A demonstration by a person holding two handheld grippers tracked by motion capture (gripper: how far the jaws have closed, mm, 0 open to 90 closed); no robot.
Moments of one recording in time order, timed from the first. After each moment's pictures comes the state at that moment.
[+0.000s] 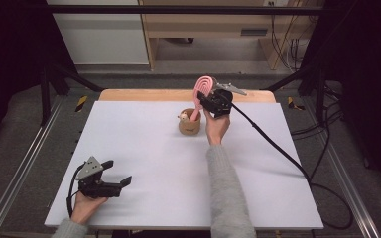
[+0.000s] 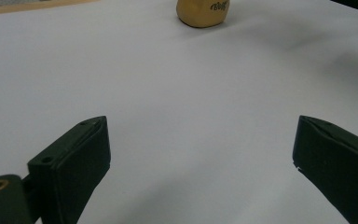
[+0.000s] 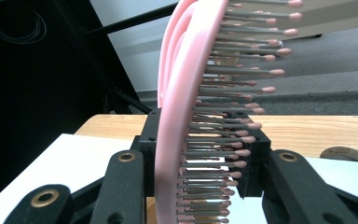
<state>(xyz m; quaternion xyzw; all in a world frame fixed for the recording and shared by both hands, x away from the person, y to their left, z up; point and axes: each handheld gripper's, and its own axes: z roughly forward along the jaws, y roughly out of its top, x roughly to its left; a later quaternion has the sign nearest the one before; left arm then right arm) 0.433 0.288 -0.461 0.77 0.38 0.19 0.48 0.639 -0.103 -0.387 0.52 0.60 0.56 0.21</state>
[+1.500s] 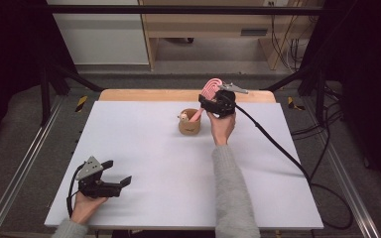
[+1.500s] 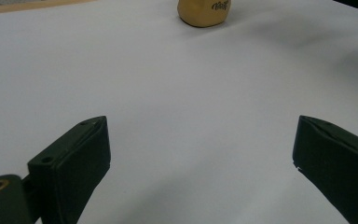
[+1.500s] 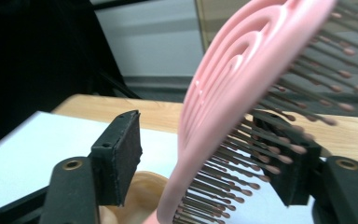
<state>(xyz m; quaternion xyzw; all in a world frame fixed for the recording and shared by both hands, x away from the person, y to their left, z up) 0.433 0.289 -0.461 0.77 0.38 0.19 0.48 0.640 -0.116 -0.388 0.51 0.64 0.53 0.23</state>
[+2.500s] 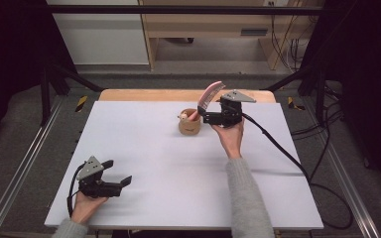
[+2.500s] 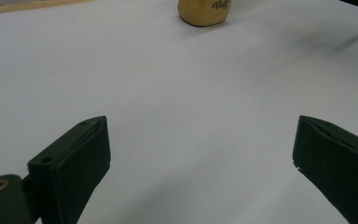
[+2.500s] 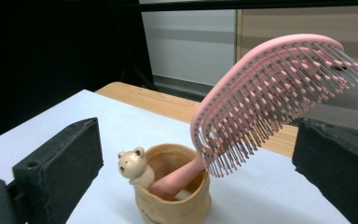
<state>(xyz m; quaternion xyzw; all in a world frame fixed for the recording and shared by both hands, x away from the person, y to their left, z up) 0.434 0.288 -0.461 0.77 0.38 0.19 0.48 0.596 -0.130 -0.378 0.41 0.68 0.55 0.24</state>
